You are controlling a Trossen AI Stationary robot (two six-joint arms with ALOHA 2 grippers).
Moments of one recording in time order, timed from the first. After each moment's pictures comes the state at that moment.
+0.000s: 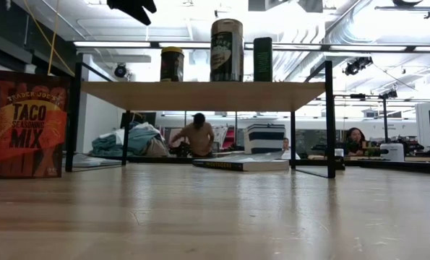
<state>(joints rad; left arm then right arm) 0.00 1.24 1.43 -1.03 -0.41 -0.26 0.41 1.44 1.60 -1.28 0.11 0.58</state>
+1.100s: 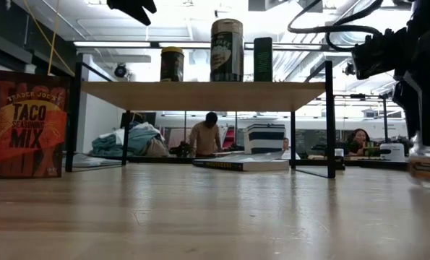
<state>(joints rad) 0.00 1.24 1.43 -1.03 -0.41 -0.26 0.47 1.44 0.83 -0.82 0.11 0.99</state>
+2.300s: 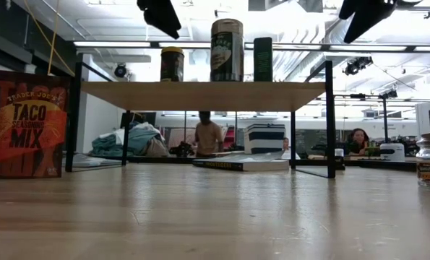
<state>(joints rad) 0.27 1.42 1.57 -0.97 -0.11 0.15 0.36 1.23 1.27 -1.19 0.41 0.83</state>
